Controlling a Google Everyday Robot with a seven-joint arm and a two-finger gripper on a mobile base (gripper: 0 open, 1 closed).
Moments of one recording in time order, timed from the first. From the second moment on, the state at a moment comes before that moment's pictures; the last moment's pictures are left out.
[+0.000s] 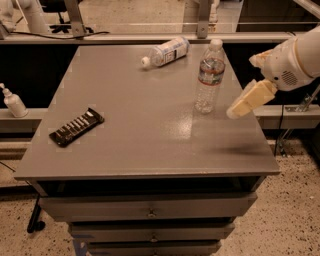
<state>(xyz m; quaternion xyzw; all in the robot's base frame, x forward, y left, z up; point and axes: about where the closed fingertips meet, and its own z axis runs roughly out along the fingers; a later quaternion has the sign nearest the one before) 0.562 -0.201 0.921 -0.51 0.78 0.08 0.35</state>
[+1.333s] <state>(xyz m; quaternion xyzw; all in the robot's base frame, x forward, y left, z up) 0.623 -0.140 0.899 -0.44 0.76 0.19 0.45</state>
